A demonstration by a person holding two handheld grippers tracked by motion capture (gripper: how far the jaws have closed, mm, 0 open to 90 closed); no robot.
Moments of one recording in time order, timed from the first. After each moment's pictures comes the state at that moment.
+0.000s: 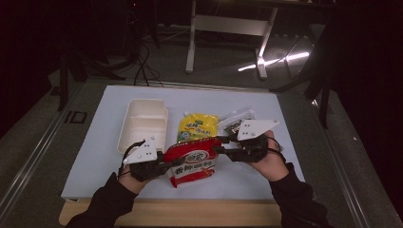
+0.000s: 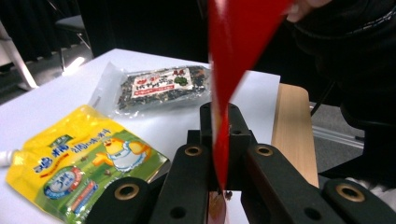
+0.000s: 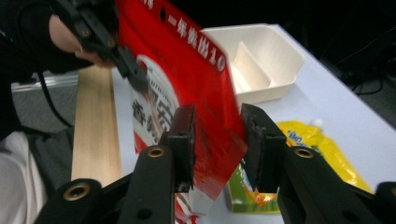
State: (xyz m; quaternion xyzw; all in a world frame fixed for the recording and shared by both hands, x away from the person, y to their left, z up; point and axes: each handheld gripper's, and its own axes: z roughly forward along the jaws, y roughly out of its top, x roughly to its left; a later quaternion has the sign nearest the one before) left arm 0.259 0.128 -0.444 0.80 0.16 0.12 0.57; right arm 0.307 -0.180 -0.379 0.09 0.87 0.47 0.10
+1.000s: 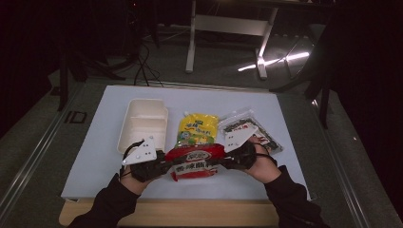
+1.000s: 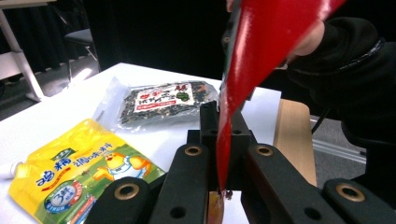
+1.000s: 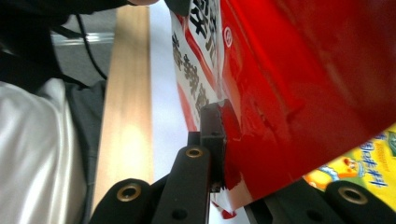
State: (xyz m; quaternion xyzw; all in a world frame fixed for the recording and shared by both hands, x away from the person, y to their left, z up) left arm 0.256 0.126 -0.440 0.78 0.17 0.13 0.59; right arm 0.312 -0.164 -0.415 0.03 0.91 0.41 0.03
